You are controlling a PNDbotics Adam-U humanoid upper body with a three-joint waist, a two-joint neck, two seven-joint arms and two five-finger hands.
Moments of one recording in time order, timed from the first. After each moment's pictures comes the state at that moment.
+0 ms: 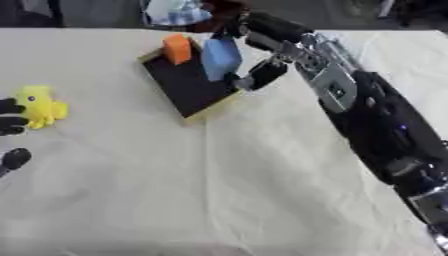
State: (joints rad) left arm -0.16 0.24 0.04 -1.77 -0.22 -0.06 -0.23; right arm -0.89 -0.45 0.32 -1.20 0.62 -0.32 0.33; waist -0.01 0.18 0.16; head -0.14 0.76
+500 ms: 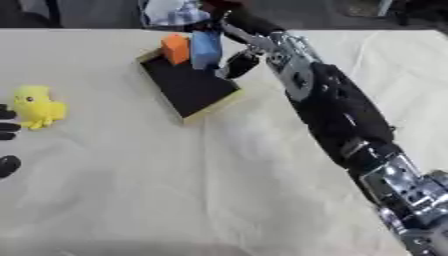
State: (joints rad) left arm -0.17 0.23 0.03 -1.77 -0.21 -0.07 -0.25; right arm -0.95 -0.32 0.22 -0.93 0.77 -0.22 0.26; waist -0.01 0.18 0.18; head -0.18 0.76
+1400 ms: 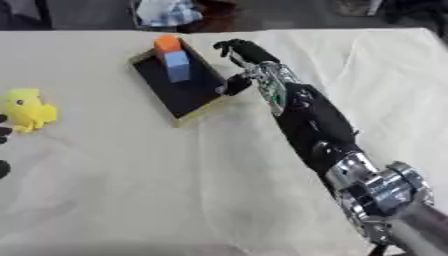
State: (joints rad) left arm -0.17 0.23 0.03 -1.77 -0.21 -0.07 -0.25; right arm -0.98 -0.28 0.13 -0.69 0.94 -0.24 0.02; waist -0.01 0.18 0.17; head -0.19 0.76
